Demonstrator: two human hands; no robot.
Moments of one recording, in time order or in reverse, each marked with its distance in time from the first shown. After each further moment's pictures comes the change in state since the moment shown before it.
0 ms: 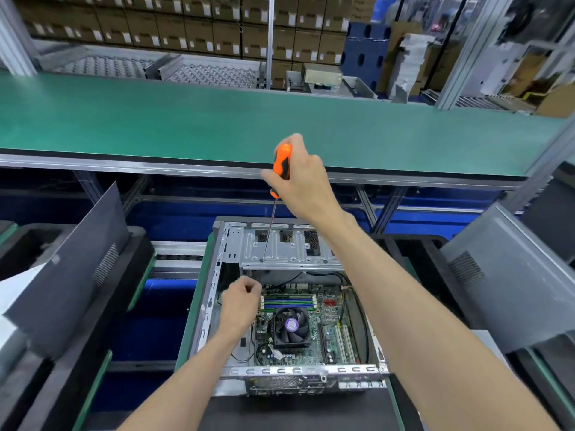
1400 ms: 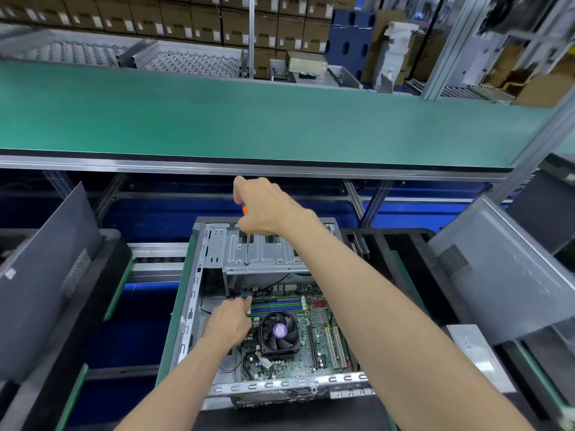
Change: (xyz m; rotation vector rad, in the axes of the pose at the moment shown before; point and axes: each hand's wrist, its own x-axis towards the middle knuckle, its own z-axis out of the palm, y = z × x) left_hand 0.029 -0.034 0.022 0.797 -0.300 0.073; right_hand 0.006 0.010 0.032 -0.353 -0.577 0.022
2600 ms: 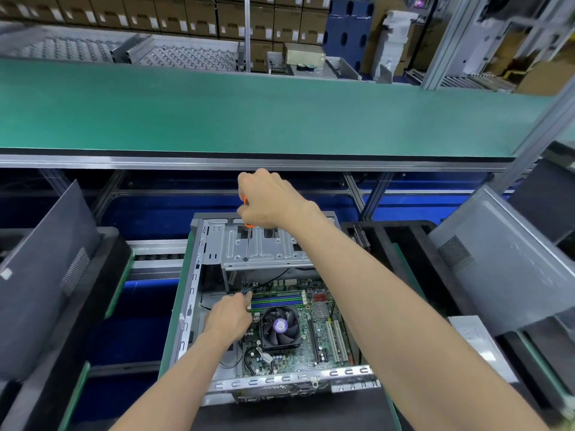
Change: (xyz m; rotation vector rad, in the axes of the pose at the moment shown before) left_hand 0.001 0.002 0.002 0.002 0.011 -0.011; right_hand 0.004 0.011 0.002 -0.123 0.052 -0.009
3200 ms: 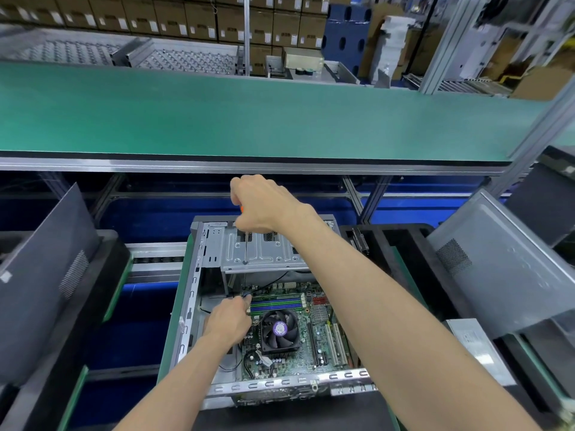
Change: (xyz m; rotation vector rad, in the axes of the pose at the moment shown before) left_hand -0.002 0.001 -0.004 -0.008 -0.024 0.006; right_hand -0.001 -0.008 -0.001 0.061 -0.040 -0.018
